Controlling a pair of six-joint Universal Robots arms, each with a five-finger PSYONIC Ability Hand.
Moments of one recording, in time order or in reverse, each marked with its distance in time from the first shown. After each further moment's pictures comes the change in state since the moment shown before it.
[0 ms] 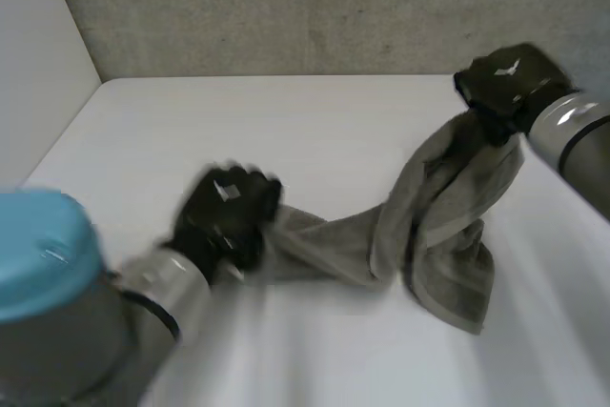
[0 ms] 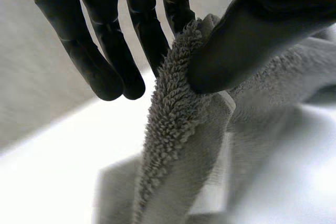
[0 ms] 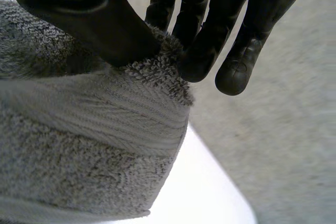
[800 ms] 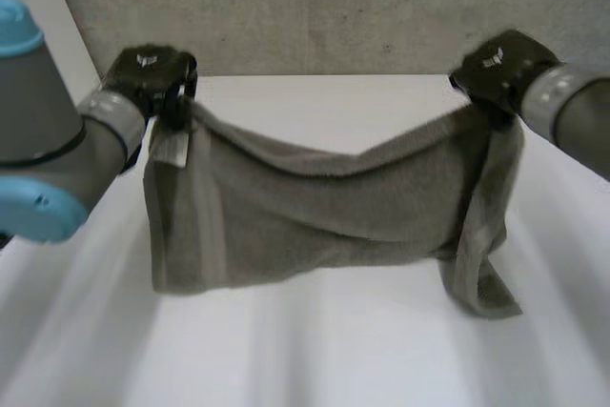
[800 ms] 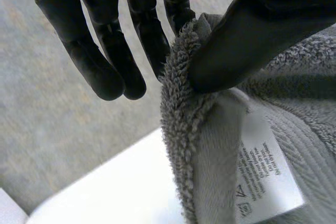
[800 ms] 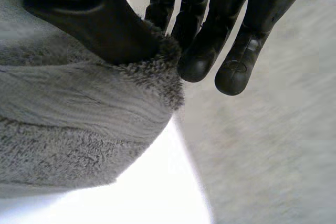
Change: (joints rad) left arm 0.294 -0.299 0.610 -0.202 0.073 0.069; right arm -0.001 0.199 -0.314 0.170 -0.017 -0.268; left_hand 0.000 0.000 0.004 0.006 0.004; right_hand 0.000 0.000 0.000 0.000 0.000
